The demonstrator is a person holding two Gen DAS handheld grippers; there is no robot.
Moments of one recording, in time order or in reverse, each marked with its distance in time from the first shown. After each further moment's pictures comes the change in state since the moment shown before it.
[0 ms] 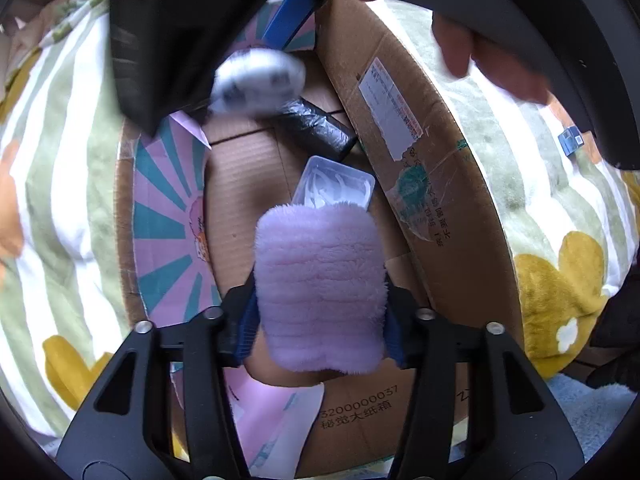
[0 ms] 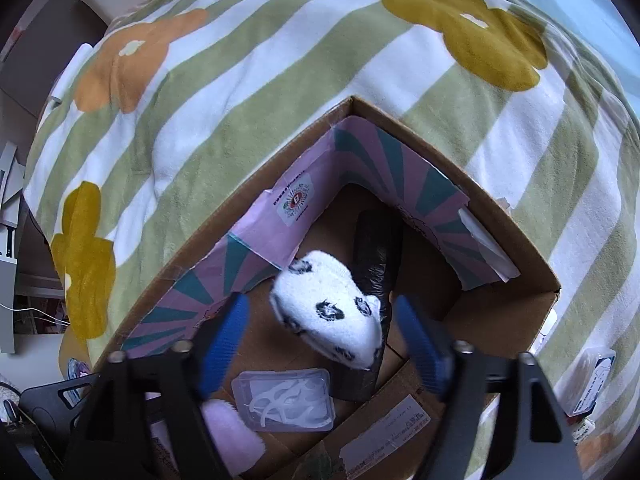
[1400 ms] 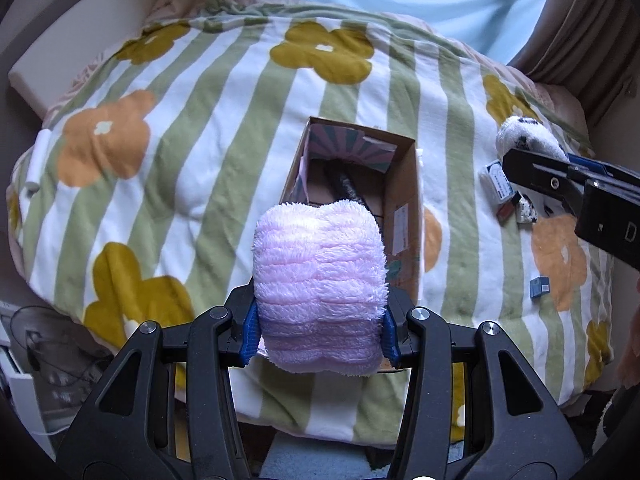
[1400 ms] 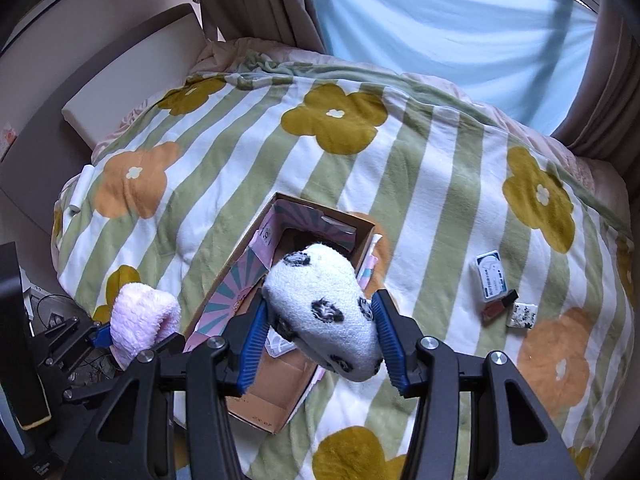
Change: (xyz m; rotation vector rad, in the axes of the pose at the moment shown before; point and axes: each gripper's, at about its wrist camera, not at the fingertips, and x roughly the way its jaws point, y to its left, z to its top) left arm -0.177 0.016 -0.037 -0.451 -0.257 0.120; right arm -0.220 0.021 -0.103 0.299 -0.302 -0.183
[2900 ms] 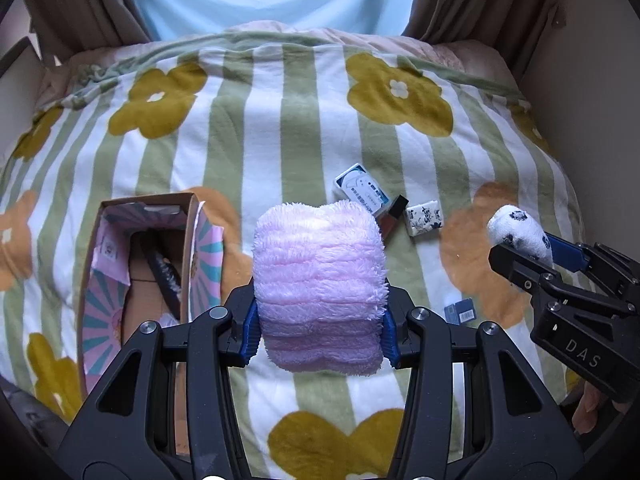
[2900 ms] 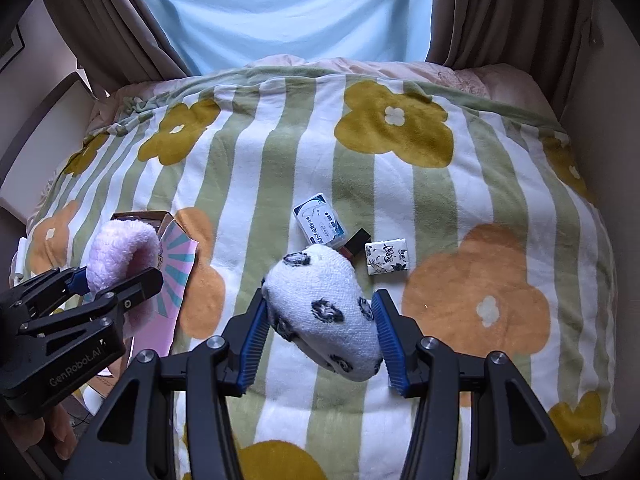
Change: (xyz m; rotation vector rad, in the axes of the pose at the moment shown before) left arm 0.029 -0.265 0.002 0.329 -0.030 -0.177; right arm -0.032 -0.244 -0.101 0.306 -0.037 -0.149
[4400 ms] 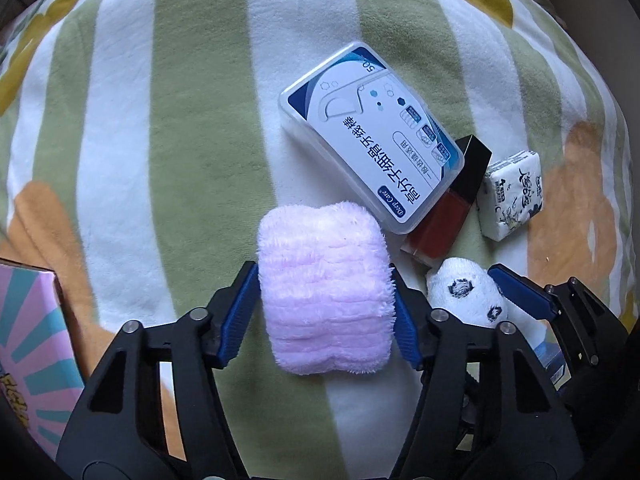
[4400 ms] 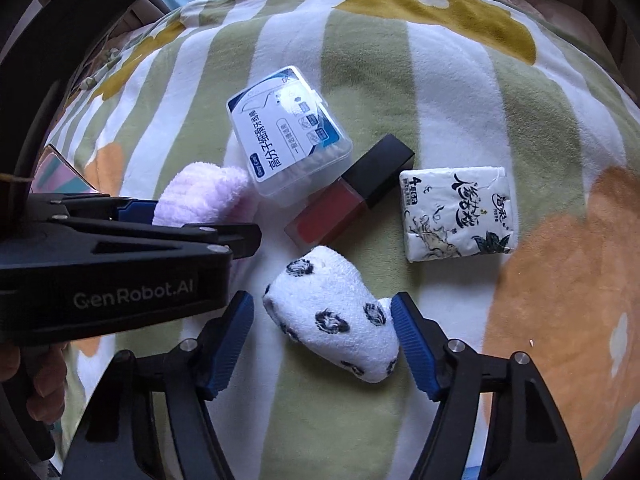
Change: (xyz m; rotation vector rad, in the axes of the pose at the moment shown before) left arm 0.297 -0.049 0.017 0.172 0.322 -0.080; right arm 0.235 -0.041 -0.037 -0.026 0.115 0.069
